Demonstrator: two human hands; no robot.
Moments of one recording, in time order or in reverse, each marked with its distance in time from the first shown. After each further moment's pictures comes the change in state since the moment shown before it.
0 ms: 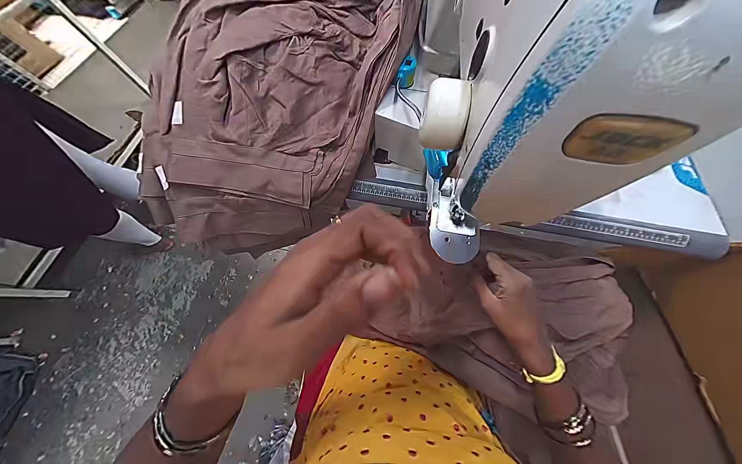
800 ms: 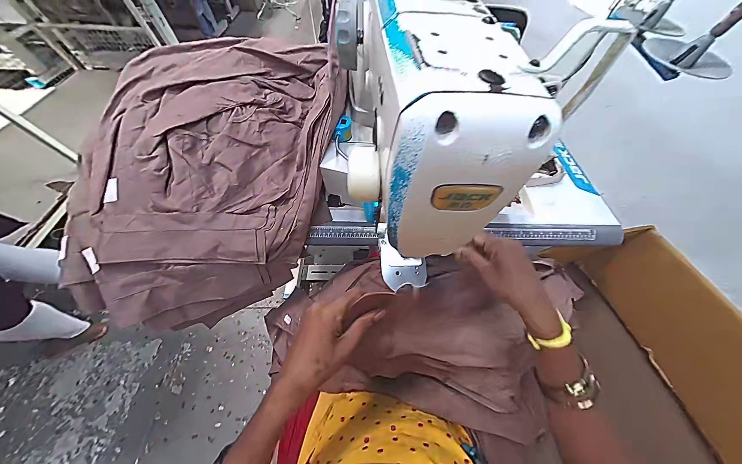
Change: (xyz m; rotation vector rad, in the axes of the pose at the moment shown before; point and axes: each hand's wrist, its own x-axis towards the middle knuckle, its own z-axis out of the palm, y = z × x) left_hand -0.014 -0.100 0.054 0.482 0.133 -0.221; right_hand 0.068 -0.002 -0.079 -0.081 -0.131 0.181
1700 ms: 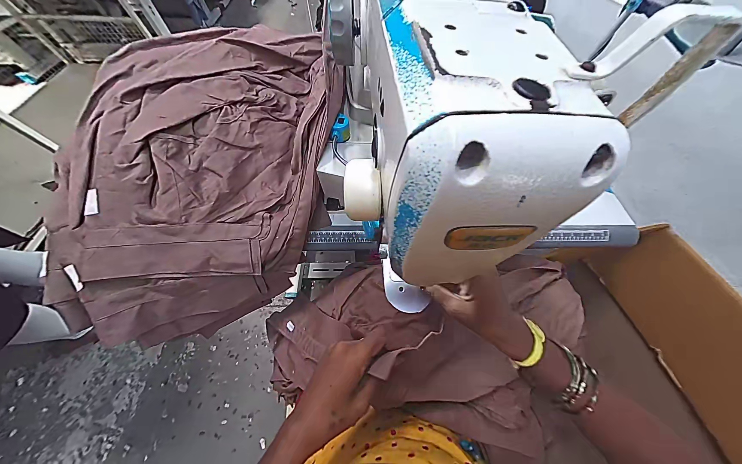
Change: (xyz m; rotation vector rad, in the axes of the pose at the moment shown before) left_hand -0.011 0.002 0.015 -0.068 -0.148 0.143; right_hand 0.011 -0.031 0.045 0.025 0.220 -0.494
